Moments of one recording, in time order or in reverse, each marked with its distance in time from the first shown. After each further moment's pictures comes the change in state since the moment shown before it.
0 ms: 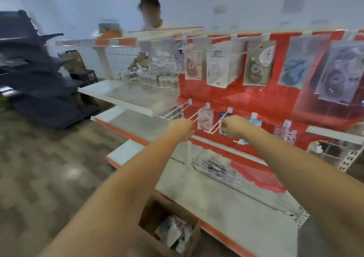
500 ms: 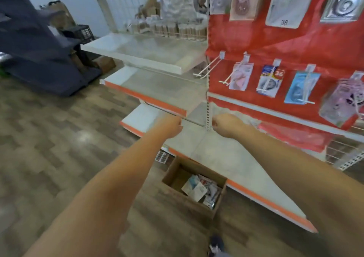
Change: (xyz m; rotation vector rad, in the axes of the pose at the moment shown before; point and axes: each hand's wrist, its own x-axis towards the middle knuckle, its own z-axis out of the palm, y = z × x) left_hand -0.065 -0.209 0.118 -0.052 -0.272 -0.093; right_hand 0.066 -0.195 0.146 0.104 -0.170 -0.037
